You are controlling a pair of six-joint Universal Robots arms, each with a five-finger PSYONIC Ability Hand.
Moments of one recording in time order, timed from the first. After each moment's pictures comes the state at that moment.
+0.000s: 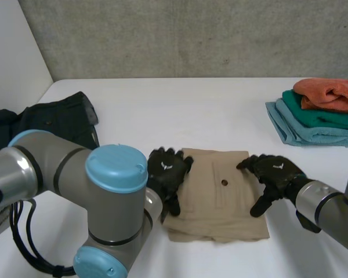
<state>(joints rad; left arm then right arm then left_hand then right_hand) 3.91 -2.17 -1.42 3.19 -1.72 3.37 1.77 -1.21 1.82 -0.05 1.21 2.84 0.19 0.20 0.21 0.20 0.05 0.19 0.22 0.21 0.23 0.07</state>
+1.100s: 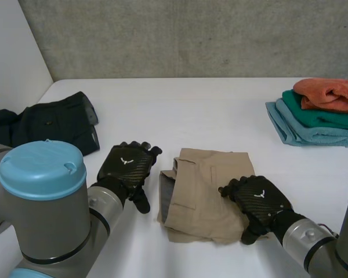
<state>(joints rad) 4.02 -1.87 -1.68 3.21 -1.73 3.28 1.85 -1.33 2.13 -0.35 1.16 2.70 0.18 0.20 0.21 0.20 0.05 0.36 0.37 0.41 0.41 0.22</state>
